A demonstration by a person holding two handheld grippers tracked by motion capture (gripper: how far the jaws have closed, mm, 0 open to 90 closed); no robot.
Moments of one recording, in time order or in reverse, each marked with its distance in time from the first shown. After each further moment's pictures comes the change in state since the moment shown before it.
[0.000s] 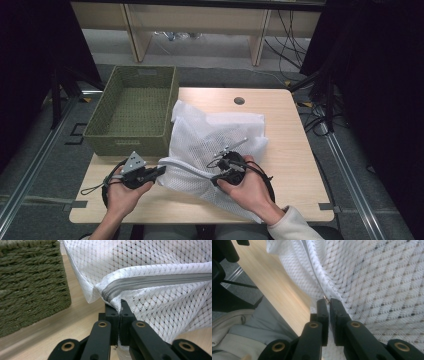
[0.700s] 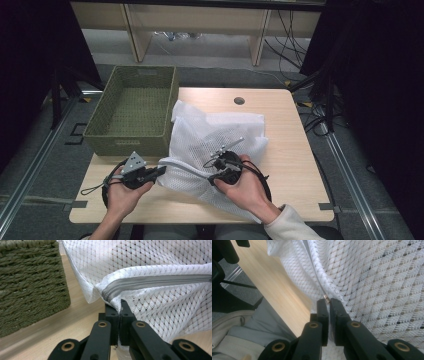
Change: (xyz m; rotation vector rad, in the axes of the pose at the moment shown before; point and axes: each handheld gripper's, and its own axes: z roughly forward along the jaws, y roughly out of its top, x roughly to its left) left arm -0.002 0.000 0.000 -0.009 -0.006 -0.011; right arm 0.004 0.006 0.006 0.005 -0.008 -0.009
